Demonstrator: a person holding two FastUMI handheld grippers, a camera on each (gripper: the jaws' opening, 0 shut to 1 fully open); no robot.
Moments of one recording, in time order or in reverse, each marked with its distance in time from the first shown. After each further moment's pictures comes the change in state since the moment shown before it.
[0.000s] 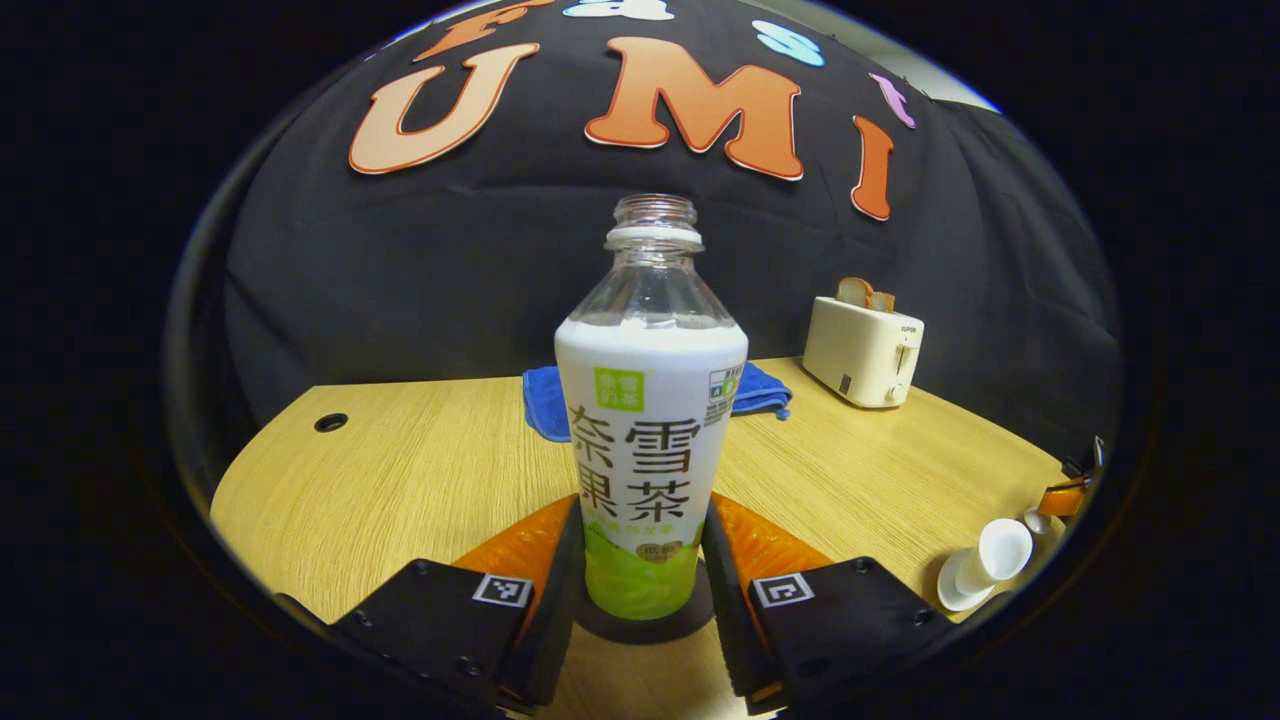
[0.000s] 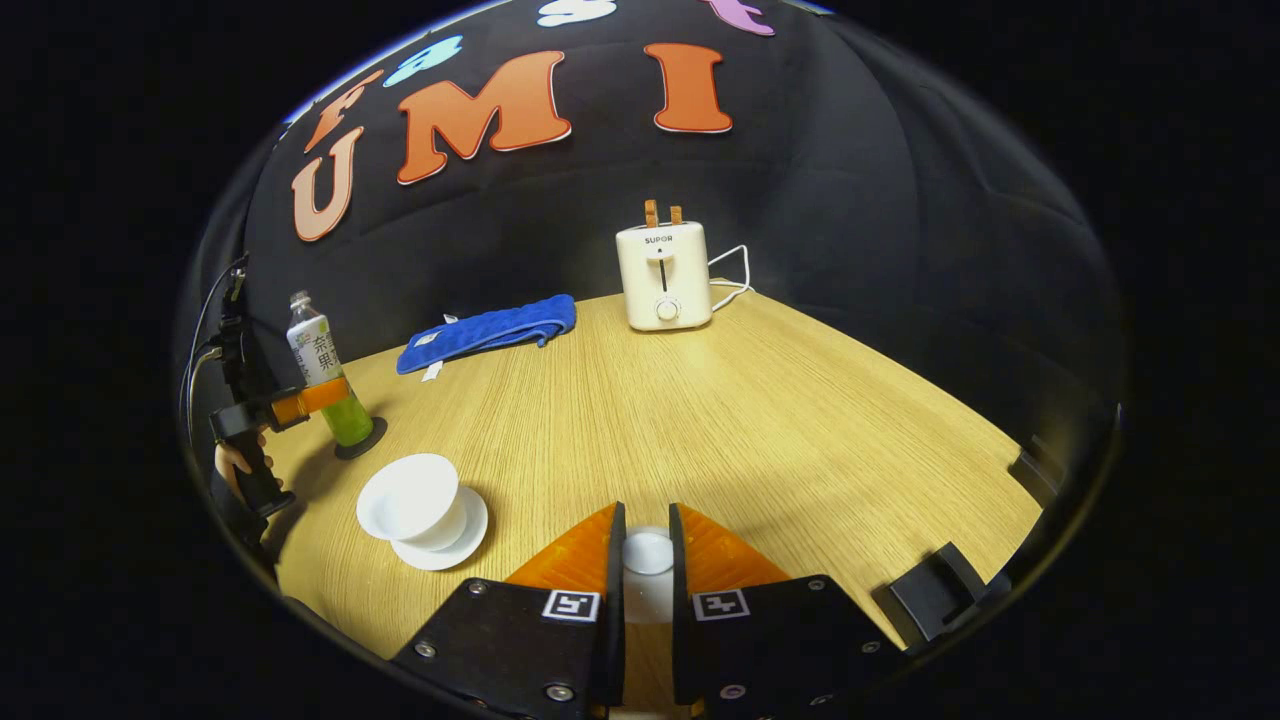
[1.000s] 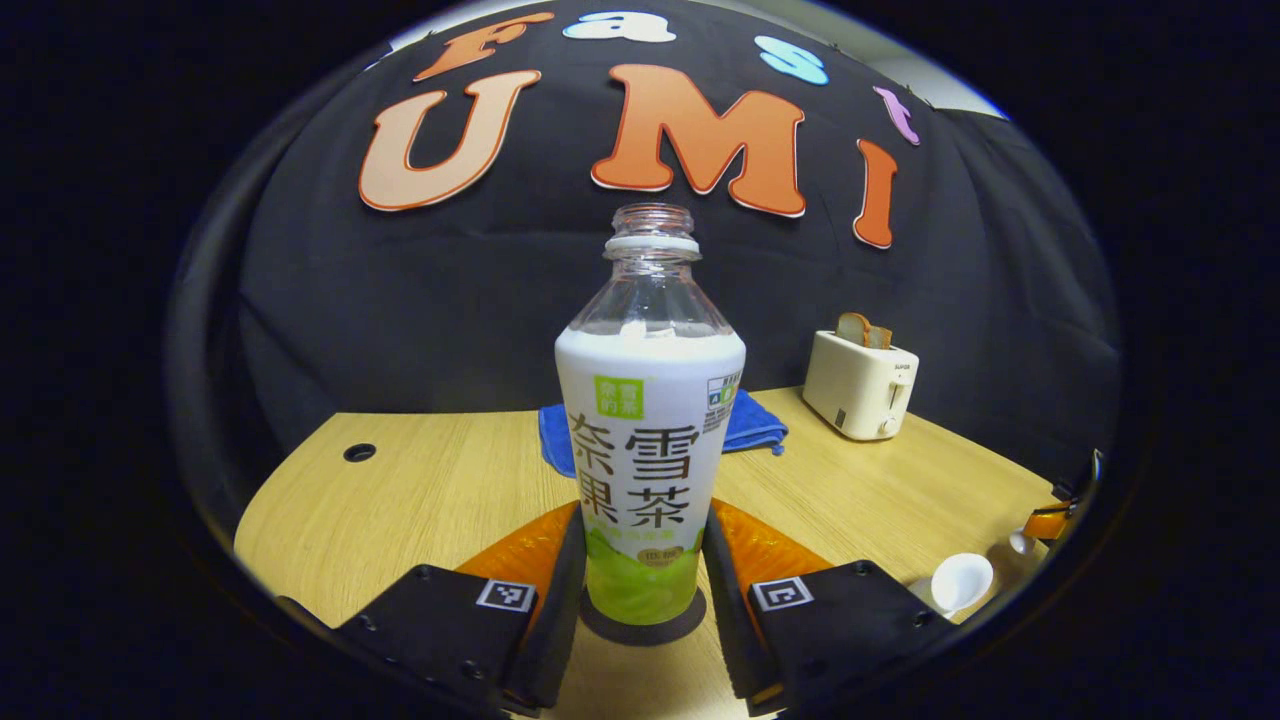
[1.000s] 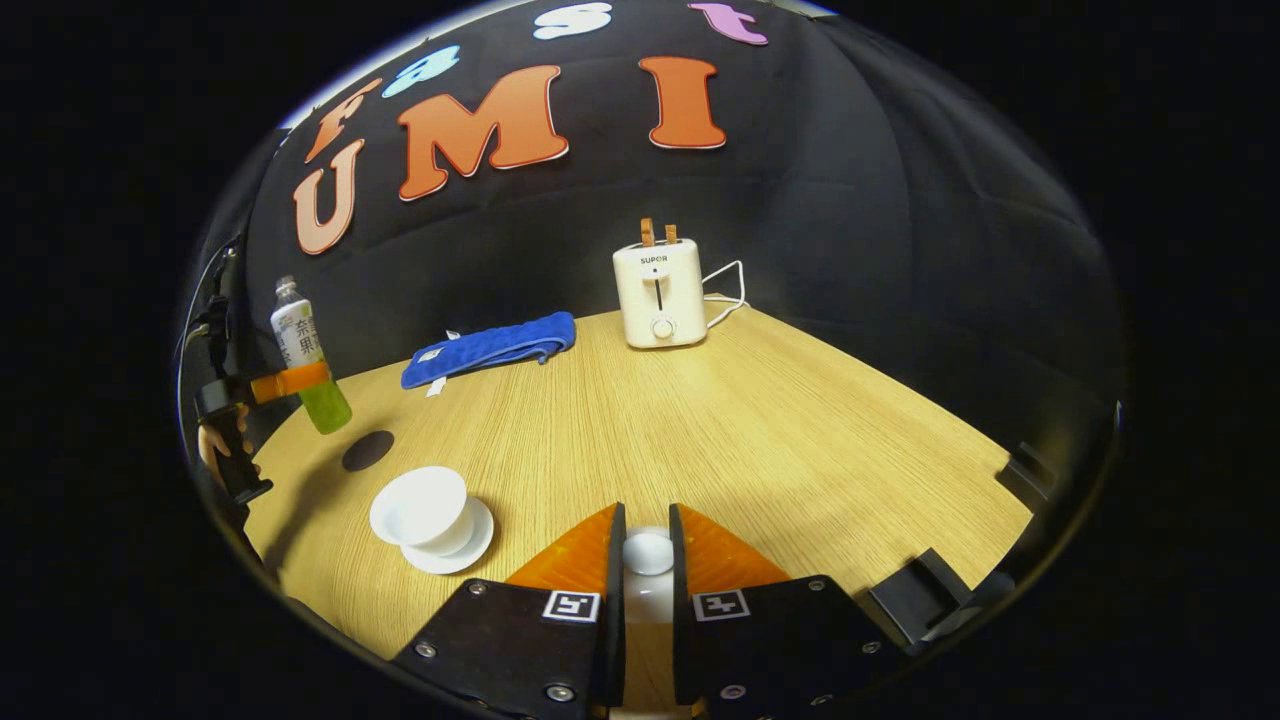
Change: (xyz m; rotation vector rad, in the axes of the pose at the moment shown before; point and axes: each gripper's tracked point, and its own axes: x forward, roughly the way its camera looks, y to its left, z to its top) left arm -0.004 0.002 0.014 0.004 -0.021 0.029; right arm -0.010 -0.005 0.011 0.000 -0.038 0.002
